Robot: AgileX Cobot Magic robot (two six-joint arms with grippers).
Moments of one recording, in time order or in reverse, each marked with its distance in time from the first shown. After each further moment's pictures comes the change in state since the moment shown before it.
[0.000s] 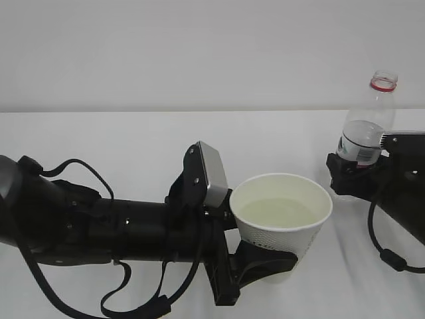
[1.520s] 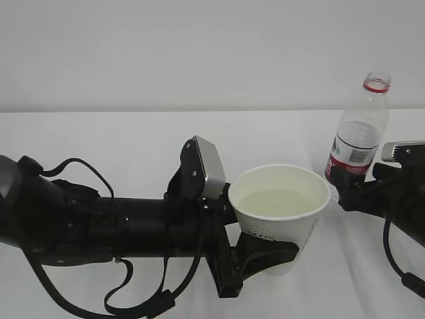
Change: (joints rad) left arm 0.000 0.000 0.000 -0.045 -0.020 0.002; right arm 0.000 -0.102 0.133 -0.066 -0.006 0.000
